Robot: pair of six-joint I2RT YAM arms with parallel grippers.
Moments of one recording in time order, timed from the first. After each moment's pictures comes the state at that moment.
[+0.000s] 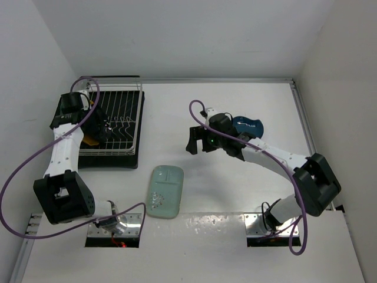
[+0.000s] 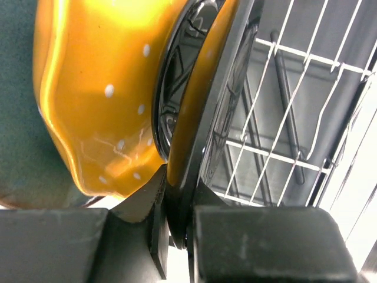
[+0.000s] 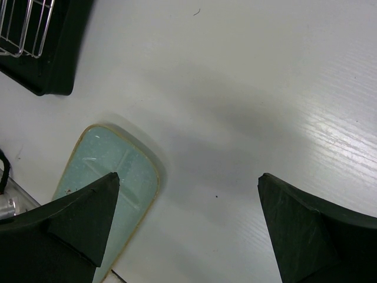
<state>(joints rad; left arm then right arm) 0.29 1.35 1.17 -0.65 -0.07 0.01 0.67 1.49 0.92 -0.12 -0.11 0.41</state>
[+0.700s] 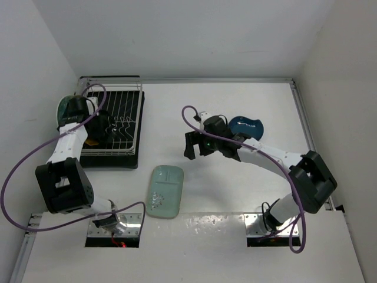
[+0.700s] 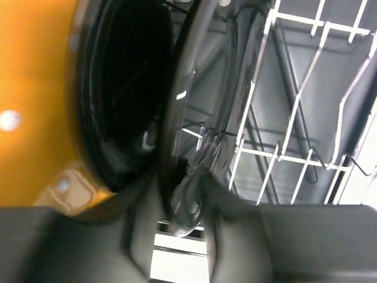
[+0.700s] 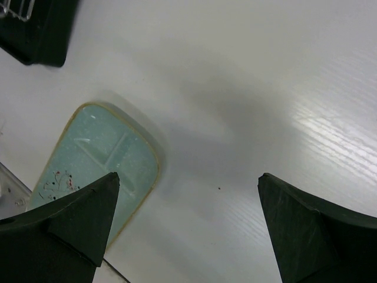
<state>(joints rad) 0.29 1.44 1.09 -0.55 -0.01 0.08 0.70 1.51 0.93 -0.15 -0.11 0.36</state>
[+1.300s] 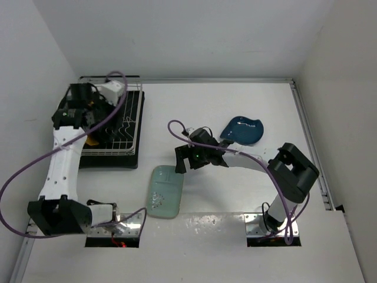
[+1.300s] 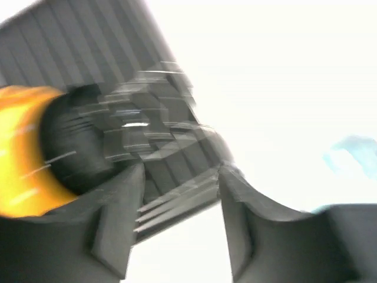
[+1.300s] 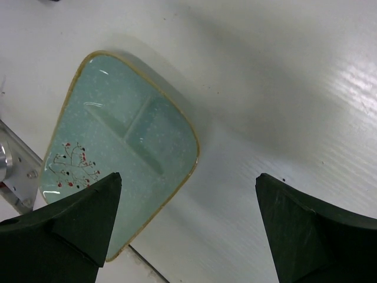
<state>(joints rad) 0.11 1.25 1.37 -0.85 0.30 0.42 0.83 1.69 0.93 -0.13 -0.19 0.47</state>
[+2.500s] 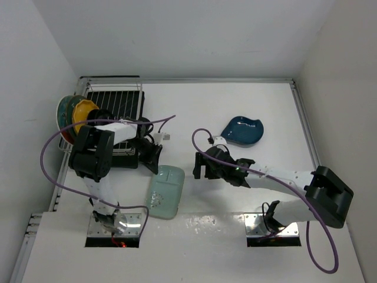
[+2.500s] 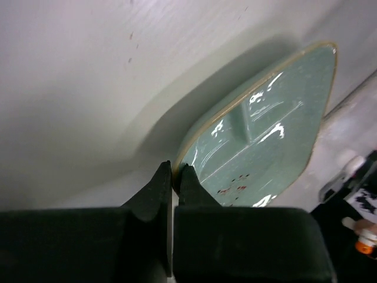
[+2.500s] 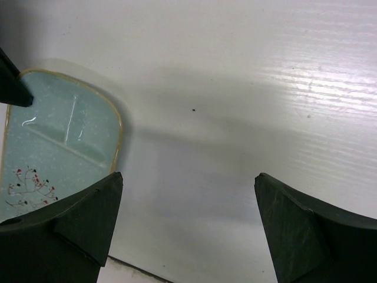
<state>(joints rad) -0.25 1.83 1.07 -0.86 0.53 0.28 0.94 1.33 0.64 -0.18 0.26 0.78</state>
